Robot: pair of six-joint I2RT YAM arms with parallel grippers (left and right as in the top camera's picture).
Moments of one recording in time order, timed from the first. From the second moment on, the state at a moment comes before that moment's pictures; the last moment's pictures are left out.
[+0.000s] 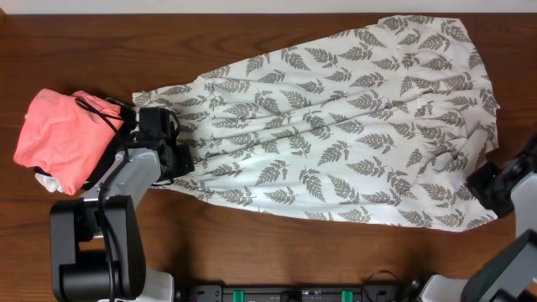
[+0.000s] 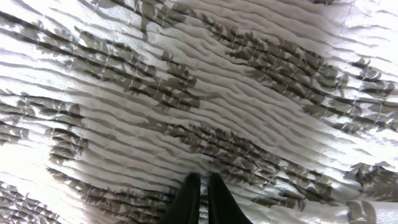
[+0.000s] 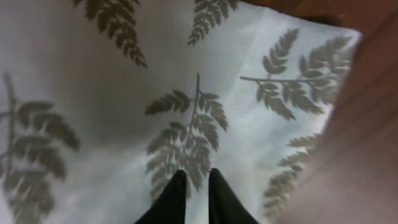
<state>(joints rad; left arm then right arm) 0.05 1.66 0.82 -0.47 0.02 -0.20 -0.62 1.51 0.88 -0.71 0.01 0.35</state>
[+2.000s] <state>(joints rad) 0.05 1.66 0.82 -0.48 0.08 -0.20 -0.63 1.58 1.48 -0.89 -0.19 0.17</state>
